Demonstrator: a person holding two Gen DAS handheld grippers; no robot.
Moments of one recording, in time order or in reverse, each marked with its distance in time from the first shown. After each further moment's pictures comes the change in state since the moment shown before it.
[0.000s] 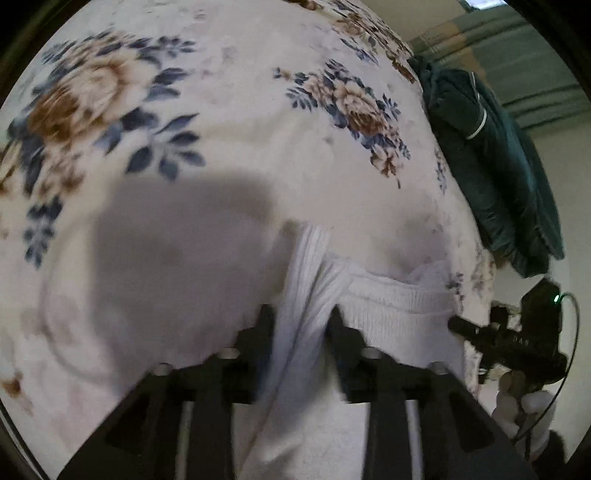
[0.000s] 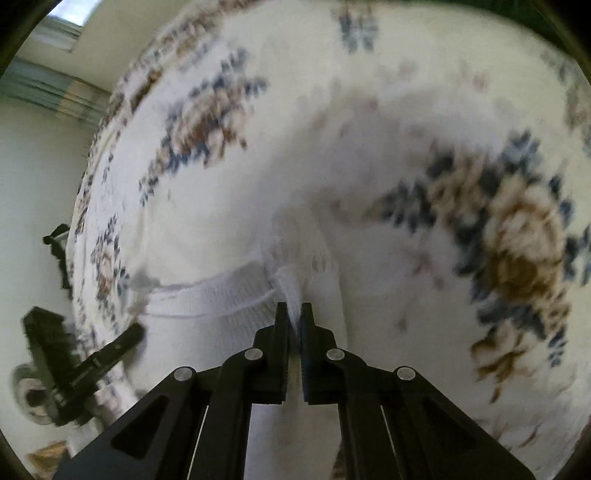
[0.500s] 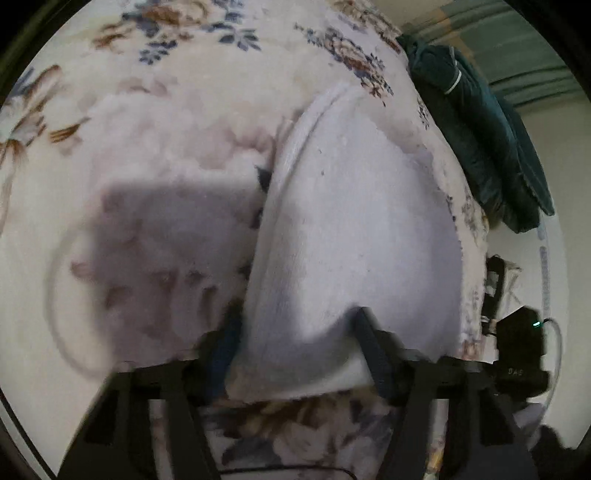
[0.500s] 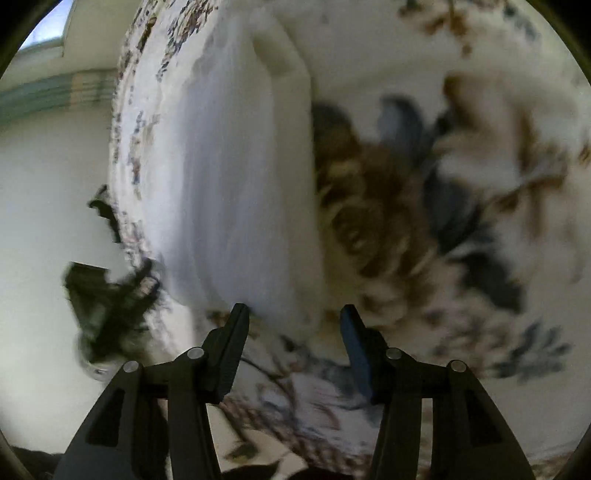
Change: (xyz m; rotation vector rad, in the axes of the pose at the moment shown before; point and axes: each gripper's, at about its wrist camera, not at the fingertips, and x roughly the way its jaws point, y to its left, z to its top) left arm -0.048 0.011 -0.164 0.024 0.016 0.014; right arm -0.006 -0.060 -0.211 0.107 0.200 0.225
